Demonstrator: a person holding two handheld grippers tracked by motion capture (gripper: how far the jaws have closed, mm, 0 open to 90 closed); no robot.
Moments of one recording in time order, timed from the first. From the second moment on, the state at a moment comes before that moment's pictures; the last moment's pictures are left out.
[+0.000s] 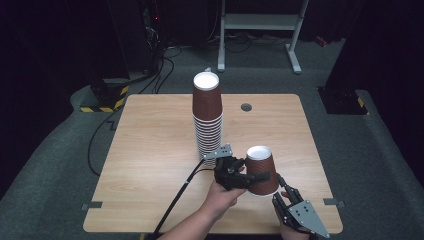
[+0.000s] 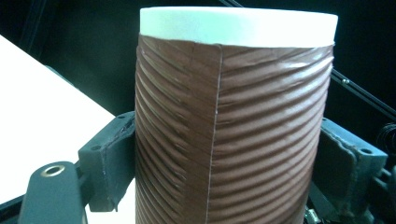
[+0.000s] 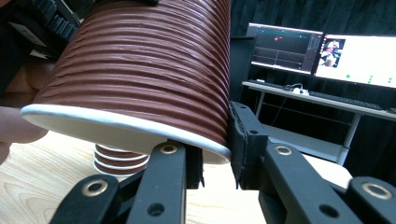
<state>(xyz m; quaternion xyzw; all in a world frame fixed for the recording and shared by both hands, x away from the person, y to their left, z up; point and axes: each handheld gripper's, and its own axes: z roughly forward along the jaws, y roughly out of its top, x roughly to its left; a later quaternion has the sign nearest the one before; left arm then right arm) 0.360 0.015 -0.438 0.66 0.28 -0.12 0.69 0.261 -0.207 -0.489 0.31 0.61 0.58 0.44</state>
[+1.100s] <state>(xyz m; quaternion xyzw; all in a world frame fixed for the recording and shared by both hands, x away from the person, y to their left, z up) 0.360 0.020 -0.431 0.67 0.26 -0.09 0.68 0.257 -0.204 -0.485 0.31 0.61 0.57 0.46</state>
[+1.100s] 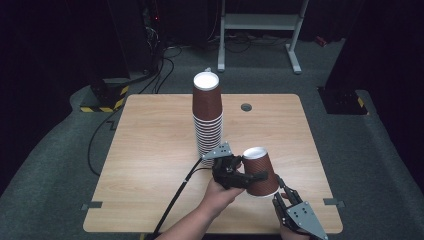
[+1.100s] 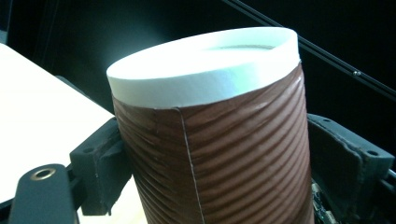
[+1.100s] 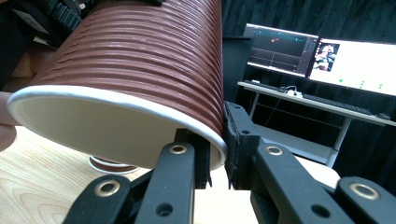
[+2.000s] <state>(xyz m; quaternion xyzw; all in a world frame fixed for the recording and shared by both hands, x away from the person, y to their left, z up) 0.365 0.027 -0.428 0.68 0.28 -0.05 0.68 0.251 -0.201 -0.482 0.30 0.62 0.56 0.46</state>
